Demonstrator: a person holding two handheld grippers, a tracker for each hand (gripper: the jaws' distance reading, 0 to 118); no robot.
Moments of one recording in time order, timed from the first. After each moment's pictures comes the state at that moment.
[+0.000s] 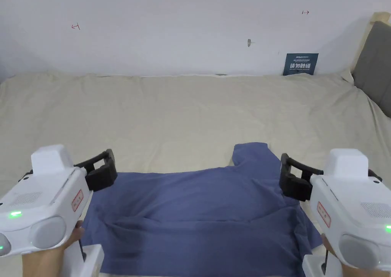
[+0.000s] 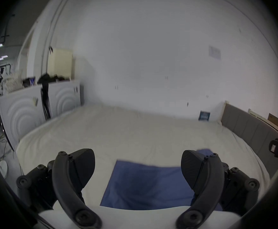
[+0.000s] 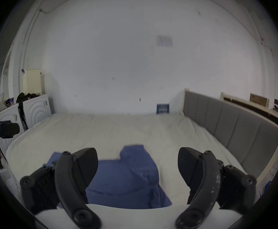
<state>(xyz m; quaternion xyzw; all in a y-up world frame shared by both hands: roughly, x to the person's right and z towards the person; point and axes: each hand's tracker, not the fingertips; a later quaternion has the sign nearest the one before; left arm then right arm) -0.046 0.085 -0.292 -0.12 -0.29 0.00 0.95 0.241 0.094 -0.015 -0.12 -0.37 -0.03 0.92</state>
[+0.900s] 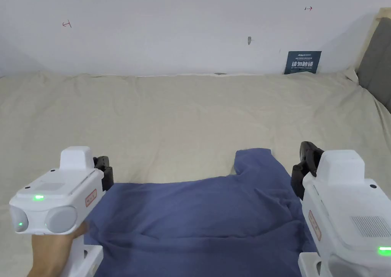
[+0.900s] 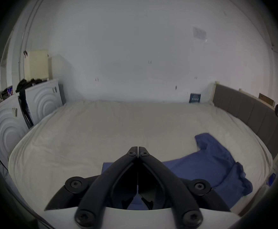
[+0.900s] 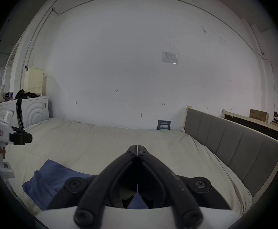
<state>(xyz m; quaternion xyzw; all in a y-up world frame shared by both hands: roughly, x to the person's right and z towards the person) 0.018 0.033 -0.396 -0.22 -0.36 -0.08 0.90 0.262 0.086 -0.065 -0.09 -0.37 0.01 0.92</state>
